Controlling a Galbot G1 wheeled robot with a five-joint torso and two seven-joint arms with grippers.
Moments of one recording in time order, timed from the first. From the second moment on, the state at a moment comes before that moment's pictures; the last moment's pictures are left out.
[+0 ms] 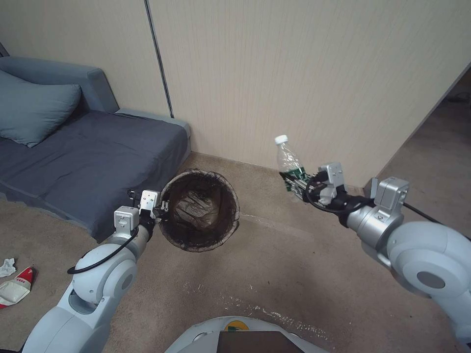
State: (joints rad) left arm 1.40 -1.08 -0.53 -2.36 -0.49 0.74 -0.25; right arm -1.20 0.60 0.62 2.51 1.32 -0.62 0.29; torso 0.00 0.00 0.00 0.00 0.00
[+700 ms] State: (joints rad) left arm 1.38 -1.10 -0.53 -2.32 -0.48 0.74 -0.25; right arm -0.47 0.68 -0.11 2.33 1.50 -0.62 0.38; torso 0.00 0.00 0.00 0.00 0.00
